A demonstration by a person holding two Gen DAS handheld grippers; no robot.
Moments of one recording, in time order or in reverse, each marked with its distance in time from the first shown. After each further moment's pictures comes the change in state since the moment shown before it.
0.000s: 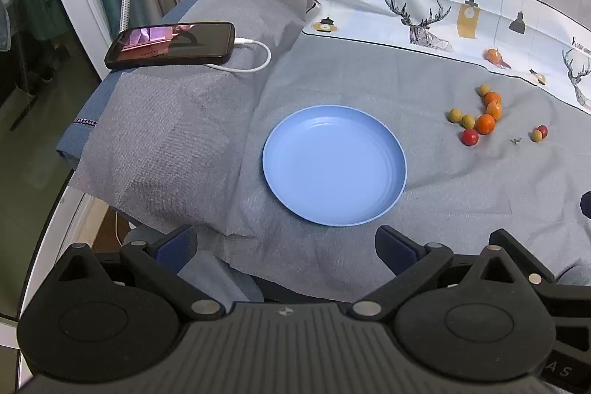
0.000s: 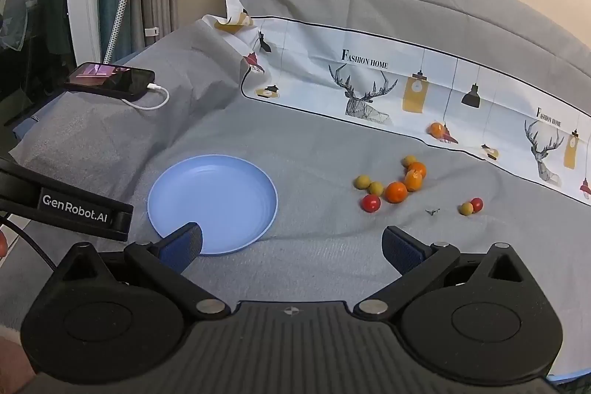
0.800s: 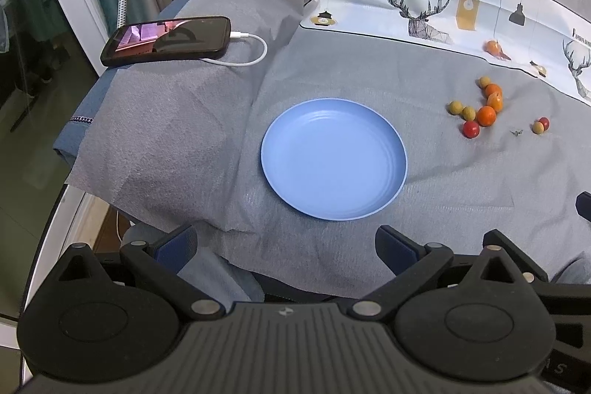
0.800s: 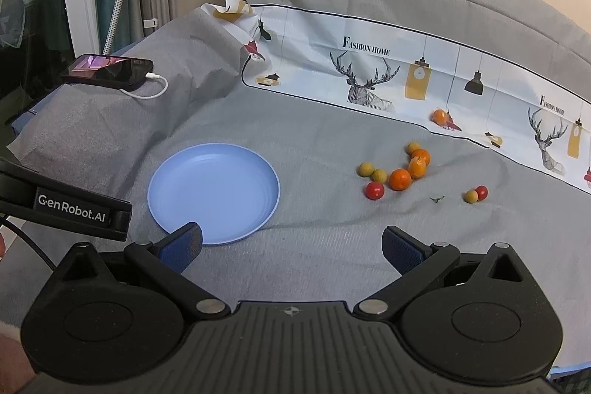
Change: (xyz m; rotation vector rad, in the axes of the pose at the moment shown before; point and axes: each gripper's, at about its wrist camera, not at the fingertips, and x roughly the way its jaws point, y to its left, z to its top) left arm 0.007 -0.004 -0.001 0.017 0.015 0.004; right arm 0.010 -0.001 -0.003 0.012 0.029 0.014
